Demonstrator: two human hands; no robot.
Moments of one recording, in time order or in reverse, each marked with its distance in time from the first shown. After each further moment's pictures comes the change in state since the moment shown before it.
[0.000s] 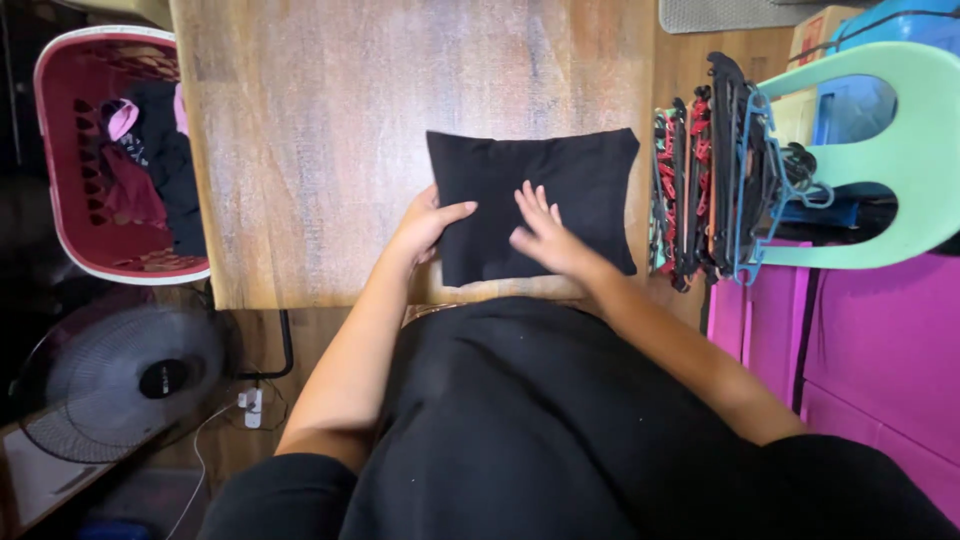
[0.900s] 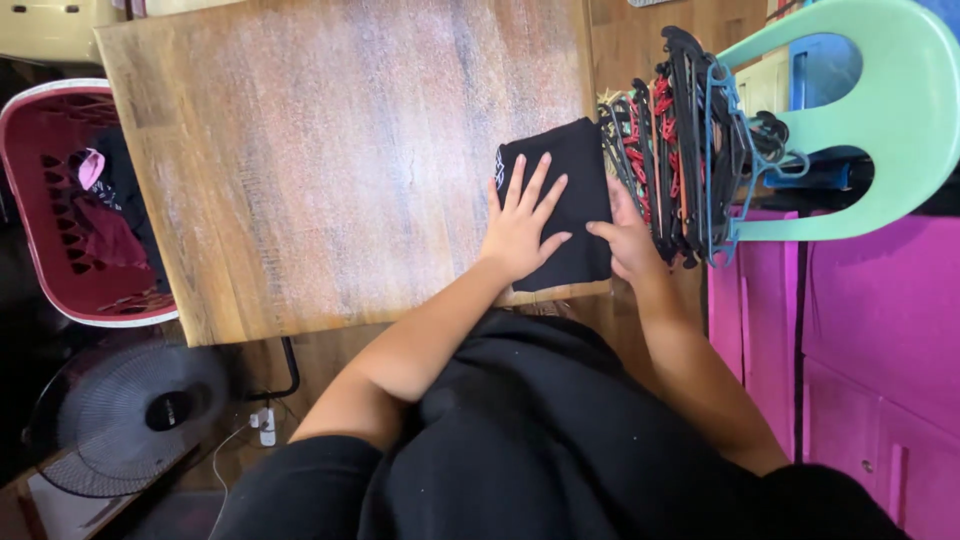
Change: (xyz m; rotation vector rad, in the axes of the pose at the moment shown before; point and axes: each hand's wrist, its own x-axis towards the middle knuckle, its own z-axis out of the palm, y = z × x) left_hand 0.033 -0.065 0.173 1.598 -0.082 0.734; right_hand -0.100 0.050 -0.094 0.853 0.546 0.105
